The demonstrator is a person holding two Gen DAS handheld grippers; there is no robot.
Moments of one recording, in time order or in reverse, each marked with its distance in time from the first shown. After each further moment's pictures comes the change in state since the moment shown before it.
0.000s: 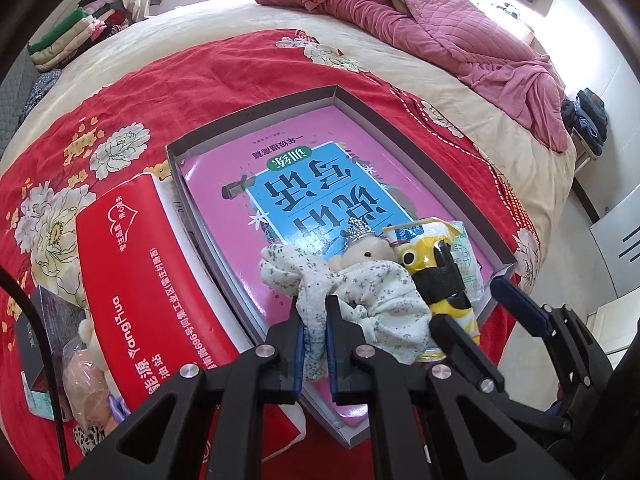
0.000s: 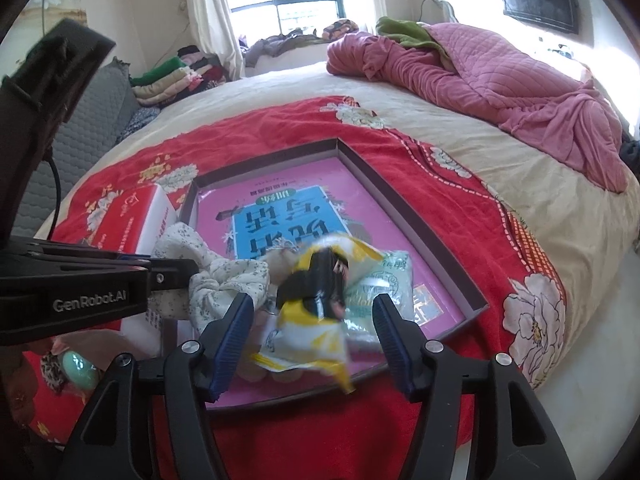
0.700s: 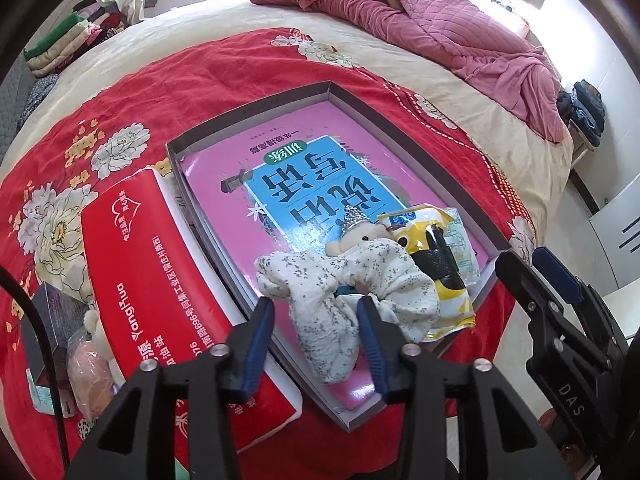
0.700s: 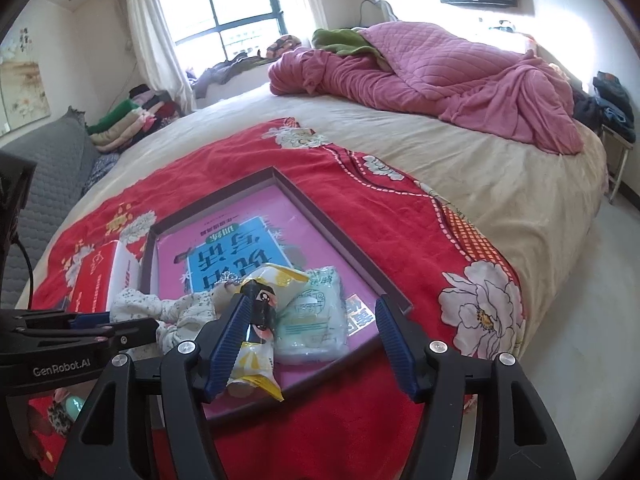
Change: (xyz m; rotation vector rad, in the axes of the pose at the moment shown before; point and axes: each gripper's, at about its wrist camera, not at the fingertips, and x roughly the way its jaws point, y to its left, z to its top) left arm -0.007 -0.004 -0.007 0.025 0.009 0.006; right arm -0.024 -0.043 0.006 0.184 -0.052 -0.093
